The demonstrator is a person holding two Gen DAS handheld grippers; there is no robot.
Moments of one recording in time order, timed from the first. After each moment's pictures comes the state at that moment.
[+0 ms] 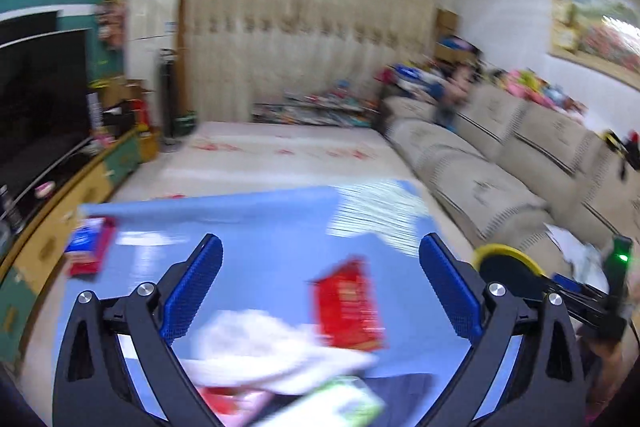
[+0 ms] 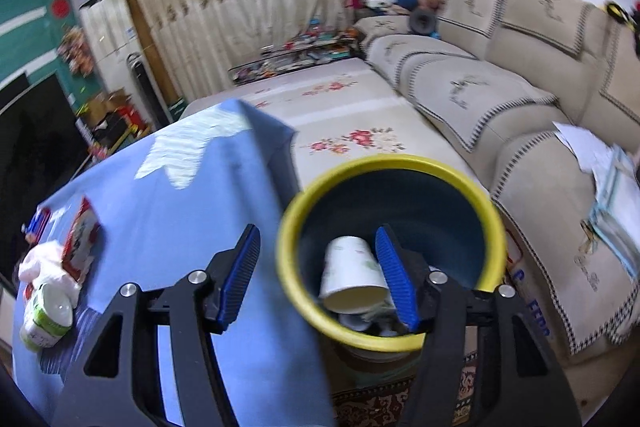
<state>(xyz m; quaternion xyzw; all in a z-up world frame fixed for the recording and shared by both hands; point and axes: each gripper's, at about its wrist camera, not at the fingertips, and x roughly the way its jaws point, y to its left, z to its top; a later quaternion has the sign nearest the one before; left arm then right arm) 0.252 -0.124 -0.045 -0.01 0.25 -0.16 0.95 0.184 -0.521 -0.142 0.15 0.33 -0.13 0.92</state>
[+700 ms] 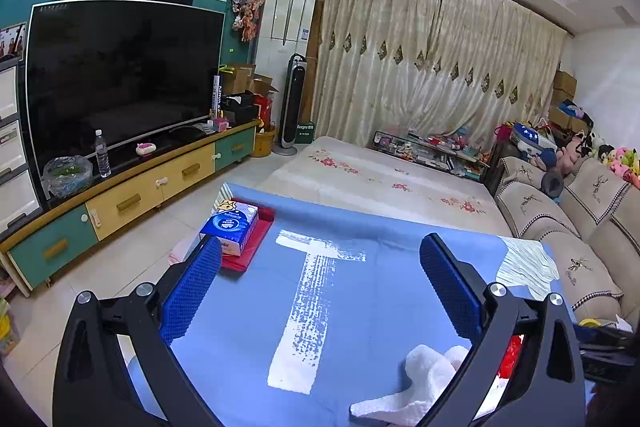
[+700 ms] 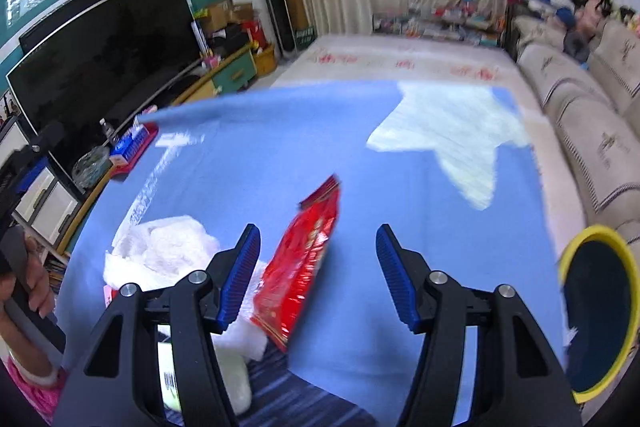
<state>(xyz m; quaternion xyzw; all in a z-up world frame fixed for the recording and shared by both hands) 0.294 0.042 -0.084 -0.09 0.22 0.04 0.97 0.327 -0.302 -0.126 0.06 0.42 0.09 0.90</state>
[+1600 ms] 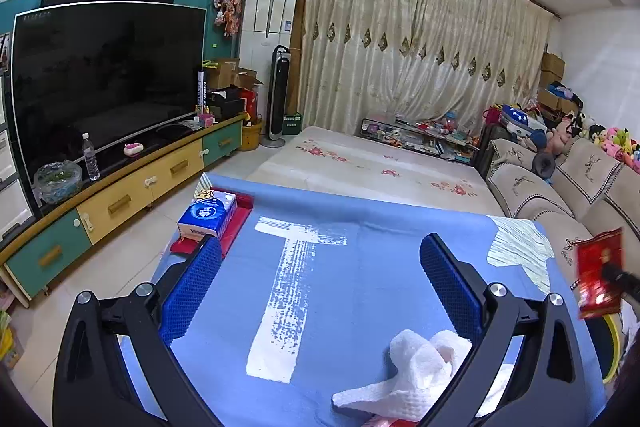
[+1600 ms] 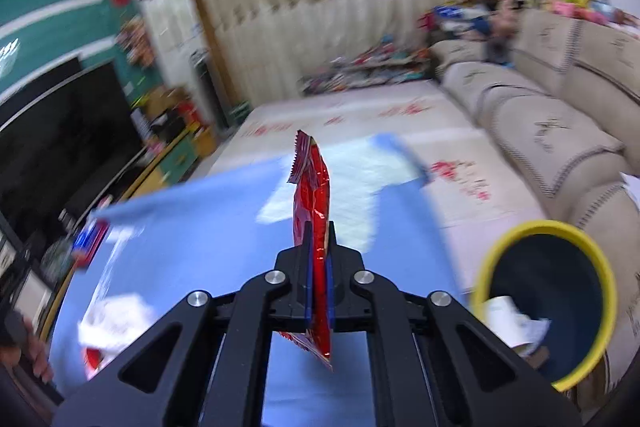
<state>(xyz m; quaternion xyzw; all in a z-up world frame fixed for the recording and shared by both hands) 0.284 0.004 -0.092 -0.07 0.23 0.01 0.97 0.283 -0.405 -0.092 0.14 0.28 -0.06 0.95</state>
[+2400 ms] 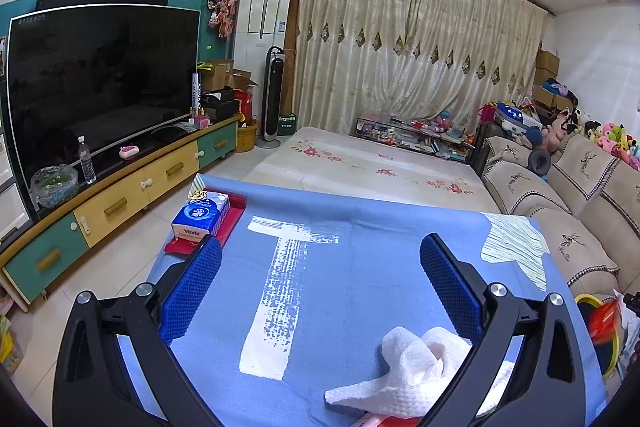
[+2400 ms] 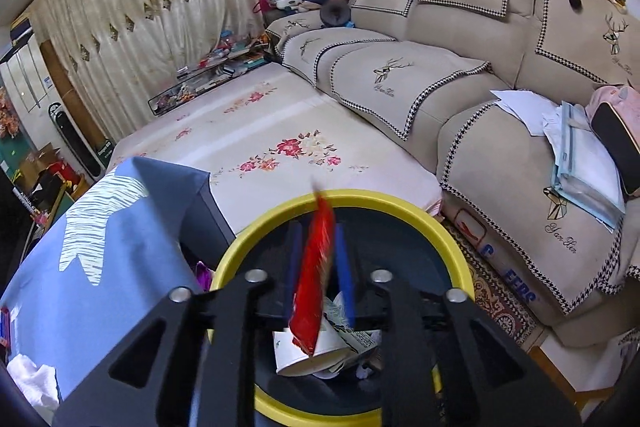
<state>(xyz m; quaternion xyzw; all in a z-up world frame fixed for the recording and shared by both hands) 0.279 -0.006 -0.092 -0.06 0.23 0.00 0.97 0.229 -0.602 -0.156 0.22 0.32 -0.29 0.88</state>
